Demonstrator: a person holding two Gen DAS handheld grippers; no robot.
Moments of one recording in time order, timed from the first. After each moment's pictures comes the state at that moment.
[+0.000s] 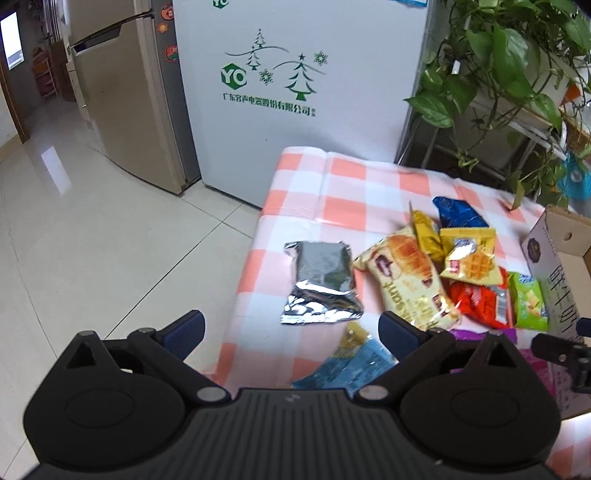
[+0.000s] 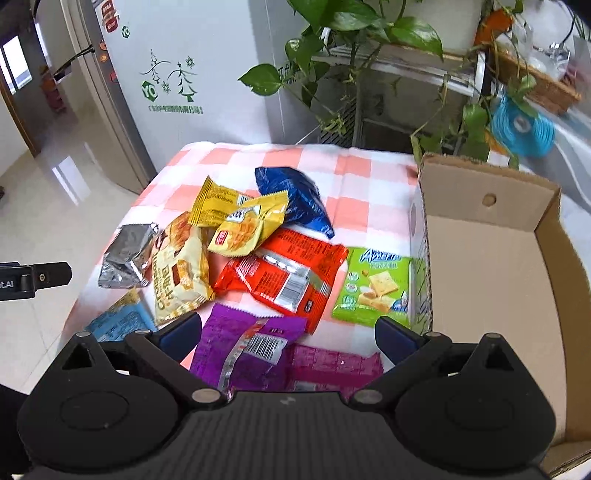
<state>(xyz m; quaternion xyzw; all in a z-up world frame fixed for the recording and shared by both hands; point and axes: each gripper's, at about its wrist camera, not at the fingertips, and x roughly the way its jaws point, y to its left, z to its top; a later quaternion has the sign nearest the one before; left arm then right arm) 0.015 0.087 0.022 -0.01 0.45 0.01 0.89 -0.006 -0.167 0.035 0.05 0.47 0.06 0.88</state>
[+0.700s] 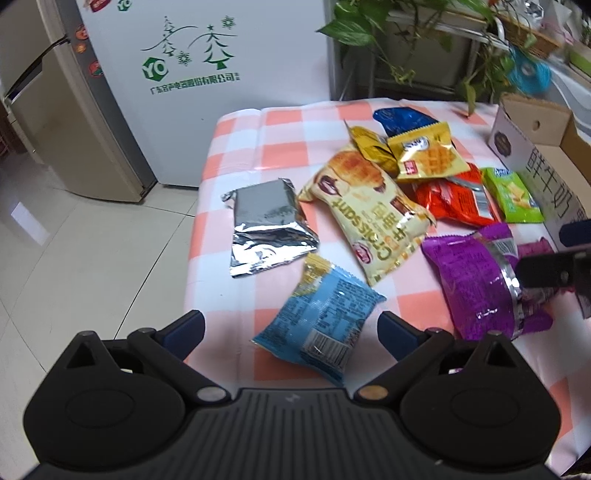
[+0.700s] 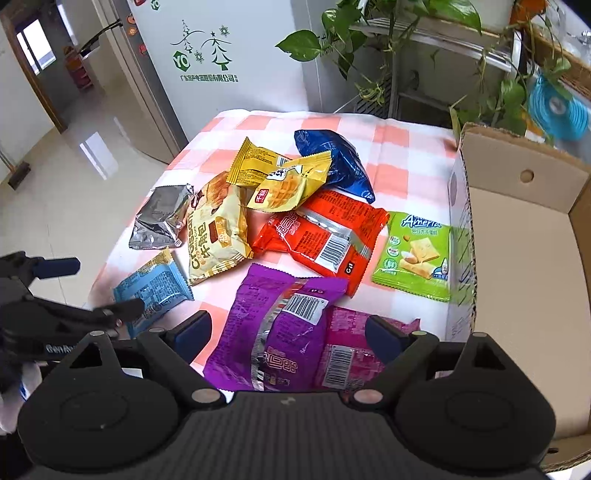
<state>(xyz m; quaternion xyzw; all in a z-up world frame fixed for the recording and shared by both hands) -0.005 0.045 -0.020 0.10 0.47 -0.06 0.87 -0.014 -0.155 0.025 0.06 0.51 0.11 0.85</state>
